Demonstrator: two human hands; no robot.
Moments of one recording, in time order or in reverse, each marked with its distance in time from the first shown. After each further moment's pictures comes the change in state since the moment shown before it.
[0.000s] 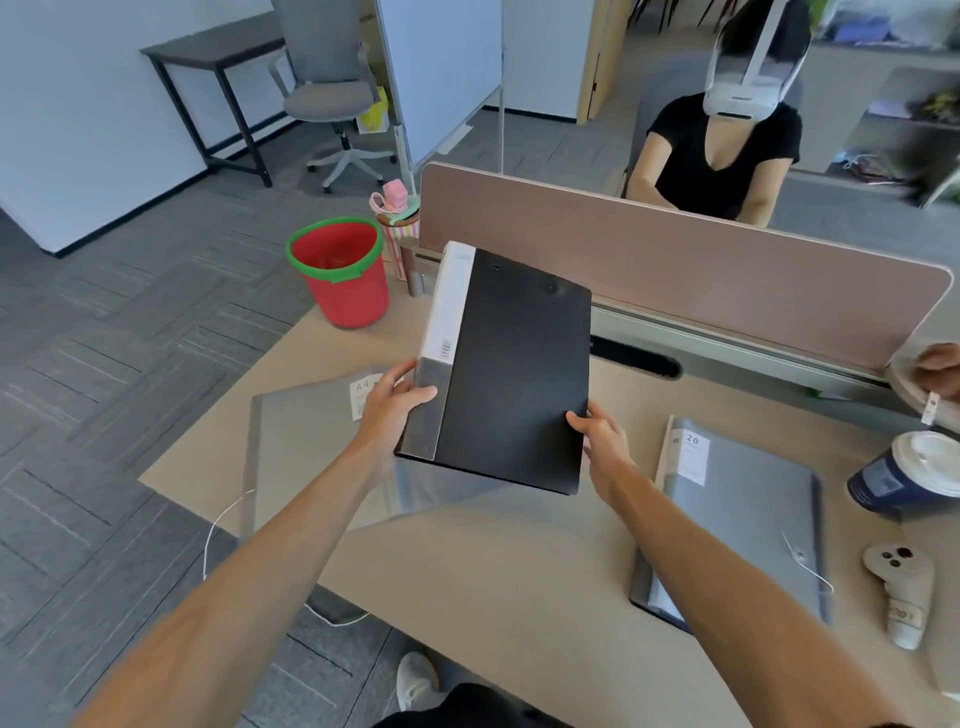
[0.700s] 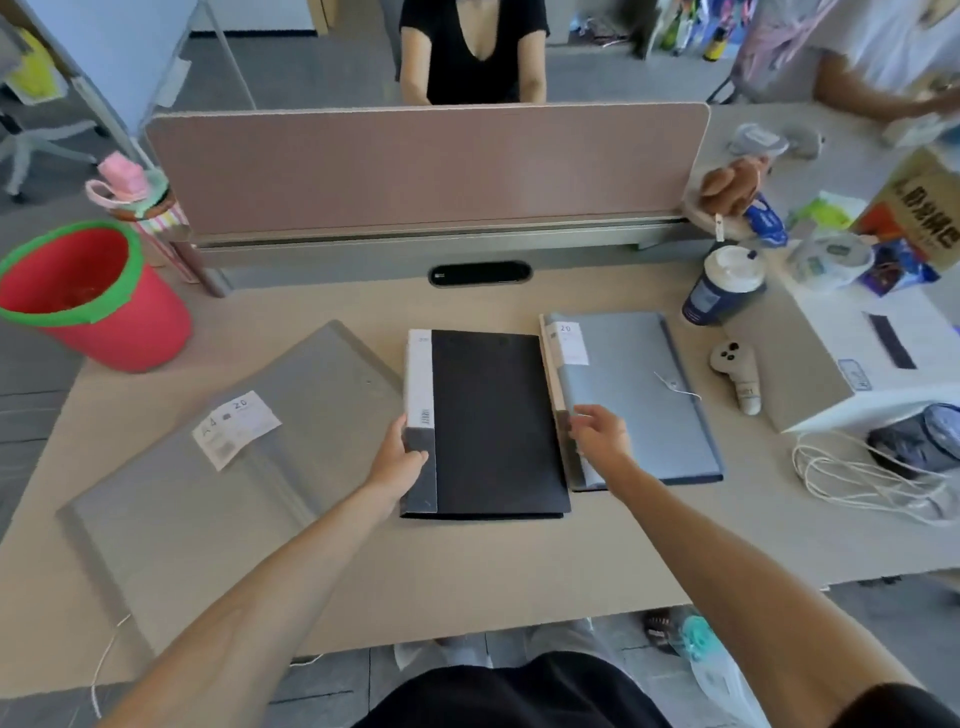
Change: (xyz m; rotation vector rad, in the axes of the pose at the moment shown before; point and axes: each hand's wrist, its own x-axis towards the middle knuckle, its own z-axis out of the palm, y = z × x) left_hand 0.033 -0.121 0.071 0.654 -0.464 -0.200; right_hand -0.058 0.089 -0.108 -0.341 0.632 0.168
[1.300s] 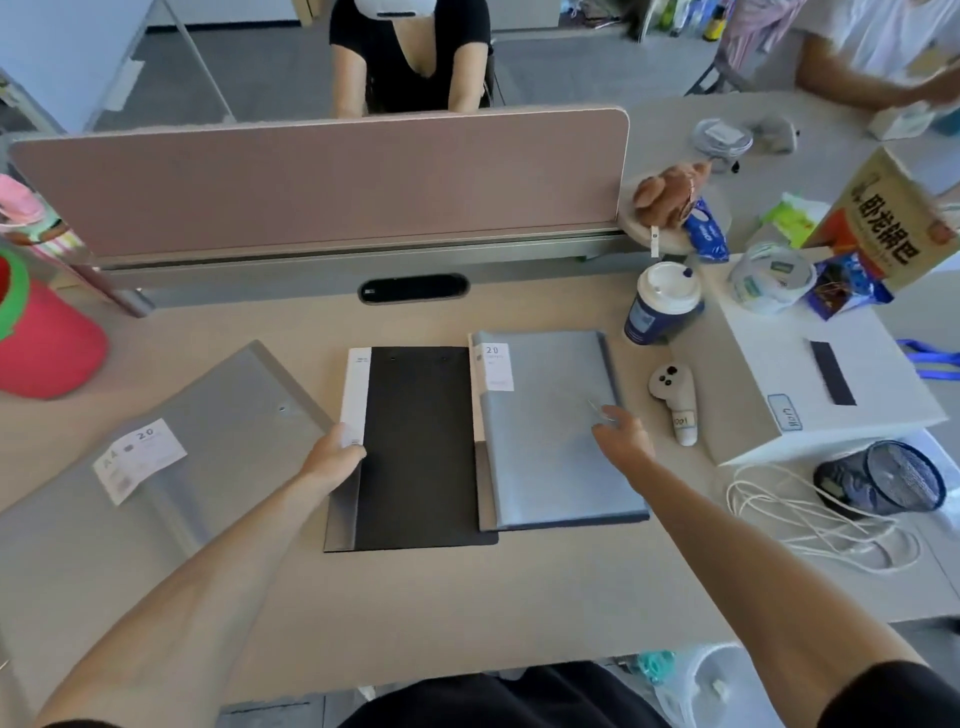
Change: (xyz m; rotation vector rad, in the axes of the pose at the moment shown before) left_hand 0.042 0.059 0.052 0.271 0.103 -0.112; right_hand 0.117 0.027 -0.136 -0.237 0.012 0.013
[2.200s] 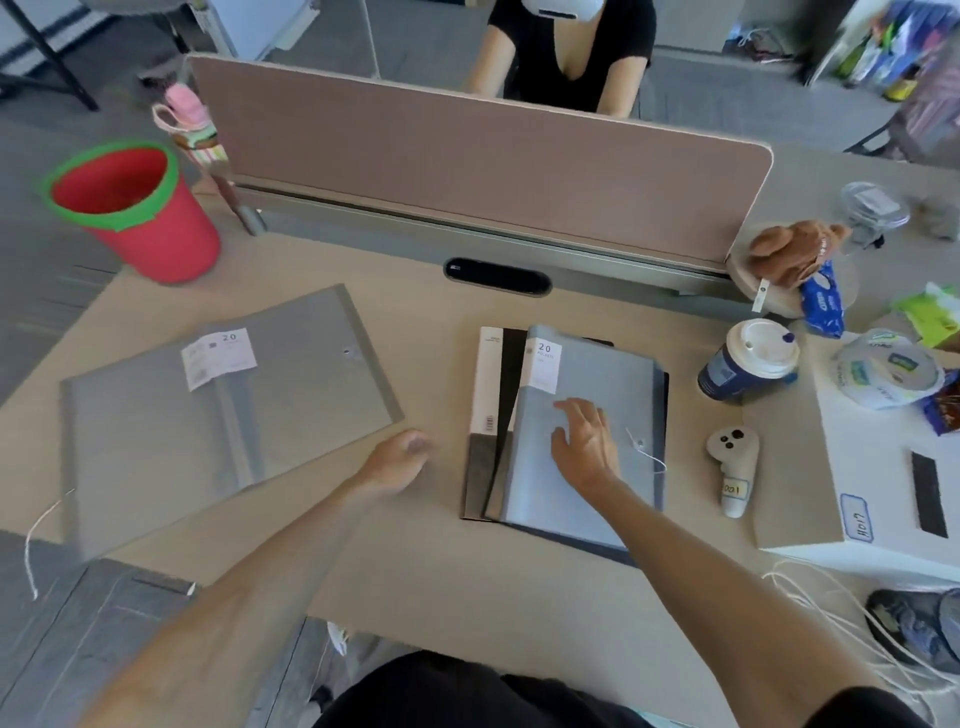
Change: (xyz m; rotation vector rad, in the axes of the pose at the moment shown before) left_hand -0.049 -0.020 0.050 -0.120 0.020 0.035; right_hand -0.028 -0.056 0.072 -0.461 -0.035 -0.791
